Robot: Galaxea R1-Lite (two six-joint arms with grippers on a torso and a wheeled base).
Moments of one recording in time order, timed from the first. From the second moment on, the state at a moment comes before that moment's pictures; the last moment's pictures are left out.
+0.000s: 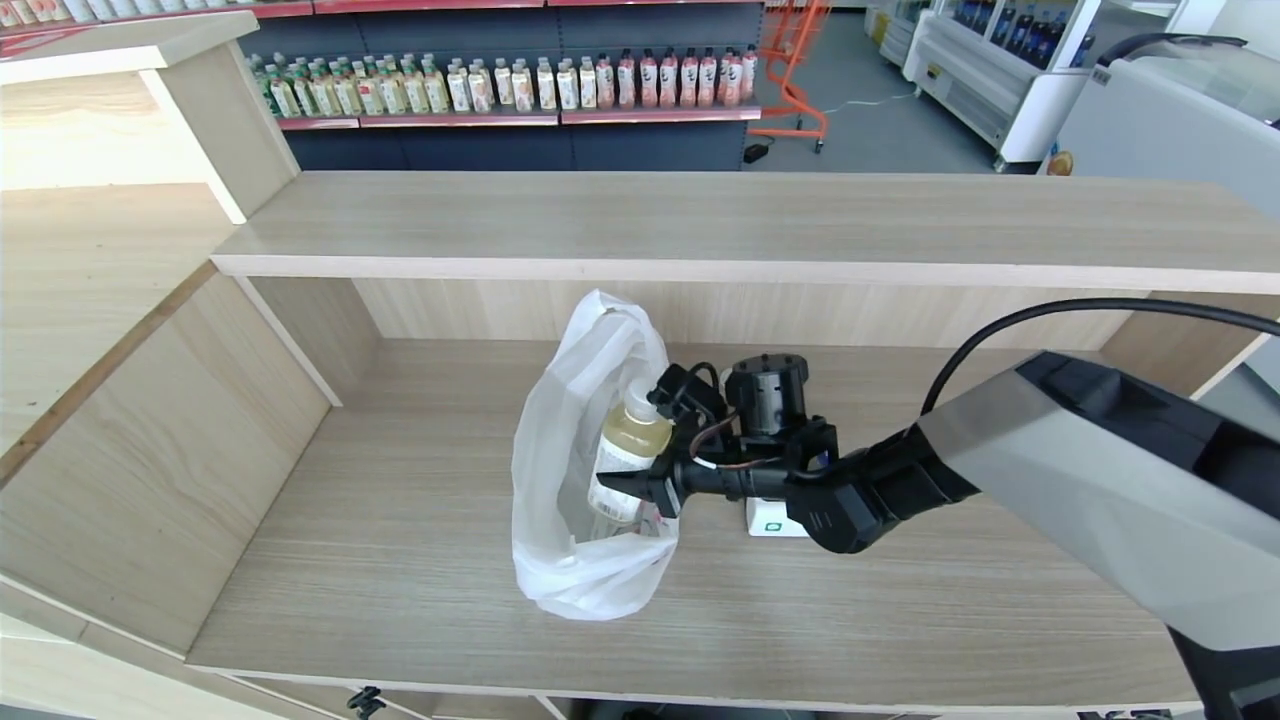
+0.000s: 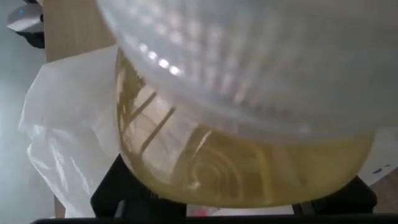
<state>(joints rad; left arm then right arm) 0.00 0.00 0.00 0.05 0.13 0.02 0.59 2.35 -1.36 -0.70 0.52 -0.29</state>
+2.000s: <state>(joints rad) 0.00 0.00 0.00 0.05 0.13 0.02 0.20 1.49 -0.74 -0.52 0.42 0.10</state>
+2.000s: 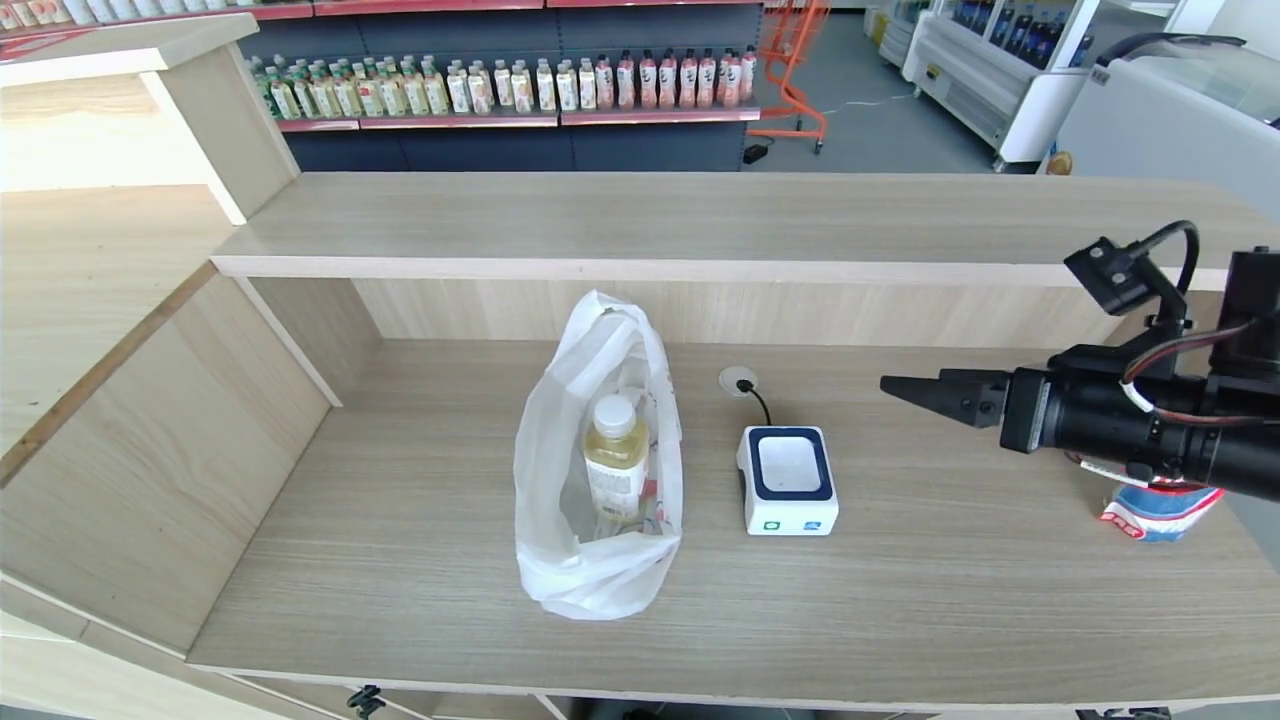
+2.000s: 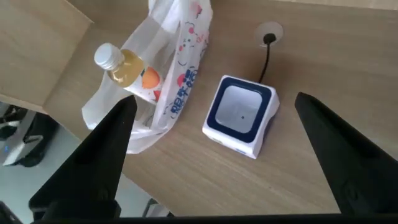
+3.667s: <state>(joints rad) 0.00 0.00 0.00 0.05 0.13 0.02 0.07 1.42 -0.88 -0.25 0.11 0.46</state>
